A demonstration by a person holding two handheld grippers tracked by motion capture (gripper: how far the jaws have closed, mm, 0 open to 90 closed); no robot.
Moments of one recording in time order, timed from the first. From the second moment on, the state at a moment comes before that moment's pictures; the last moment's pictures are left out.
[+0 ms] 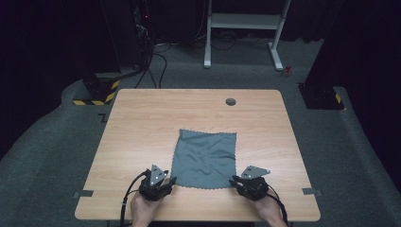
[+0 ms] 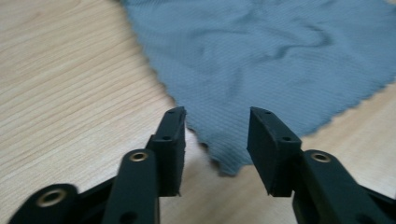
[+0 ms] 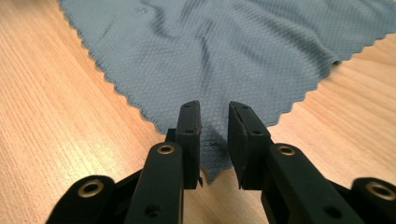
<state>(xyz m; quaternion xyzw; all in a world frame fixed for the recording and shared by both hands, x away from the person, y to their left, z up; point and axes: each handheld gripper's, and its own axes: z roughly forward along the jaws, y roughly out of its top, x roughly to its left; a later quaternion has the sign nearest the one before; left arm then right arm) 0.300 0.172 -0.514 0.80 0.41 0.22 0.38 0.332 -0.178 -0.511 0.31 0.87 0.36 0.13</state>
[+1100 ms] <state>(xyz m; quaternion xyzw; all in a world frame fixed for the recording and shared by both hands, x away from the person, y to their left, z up) 0.286 0.163 -0.514 0.84 0.38 0.16 0.35 0.321 -0.192 -0.510 0.28 0.89 0.34 0.14</state>
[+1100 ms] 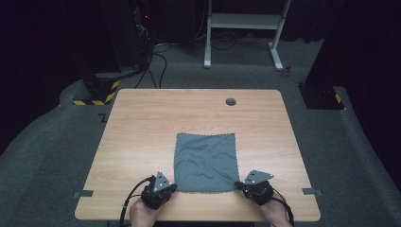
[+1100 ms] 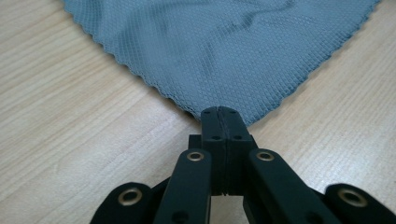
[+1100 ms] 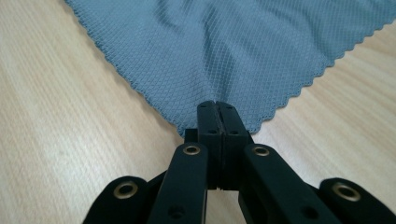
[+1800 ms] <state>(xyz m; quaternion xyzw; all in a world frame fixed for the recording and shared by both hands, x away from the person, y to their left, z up) 0.389 0.140 -0.502 0.82 0.41 0.21 0.35 0.400 -0.168 -0.509 0.36 0.84 0.37 0.16</state>
